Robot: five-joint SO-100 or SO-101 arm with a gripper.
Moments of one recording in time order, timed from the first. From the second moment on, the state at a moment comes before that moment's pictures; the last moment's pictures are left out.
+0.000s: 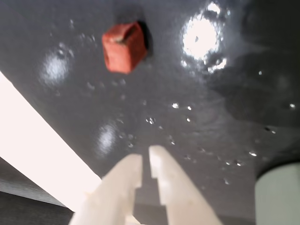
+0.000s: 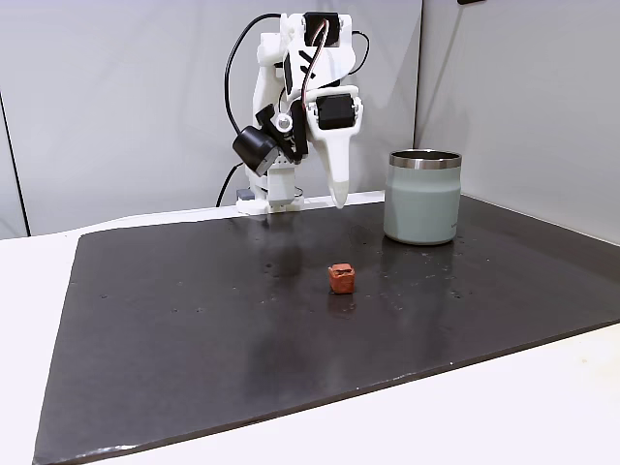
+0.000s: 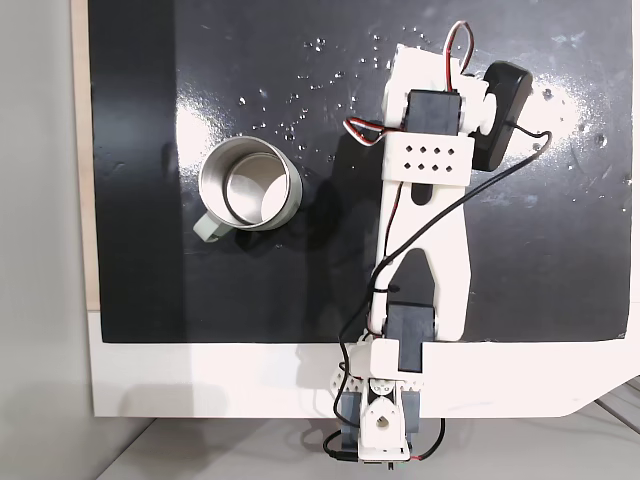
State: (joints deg) arm 5.2 76.2 65.5 71.5 10.3
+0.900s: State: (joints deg) arm 7.3 66.9 57.3 73.1 11.2
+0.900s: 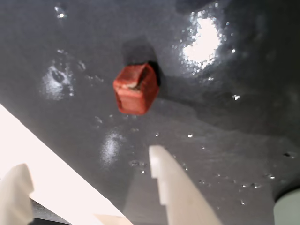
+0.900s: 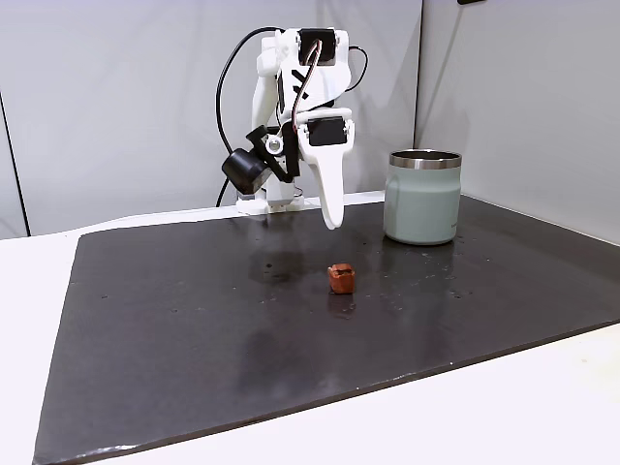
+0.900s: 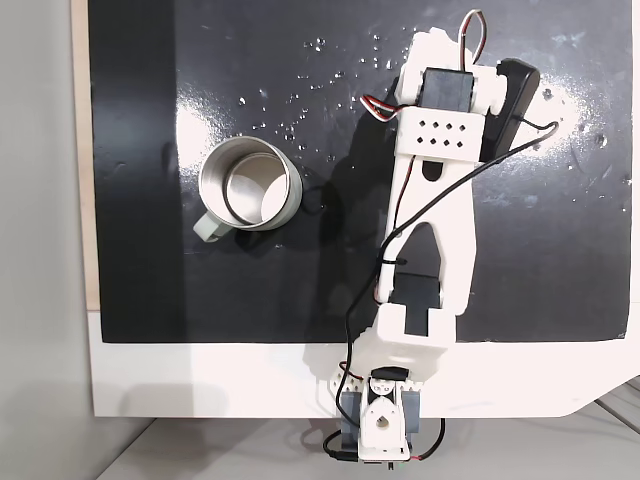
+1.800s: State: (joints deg) arm 7.3 51.6 47.3 73.1 11.2
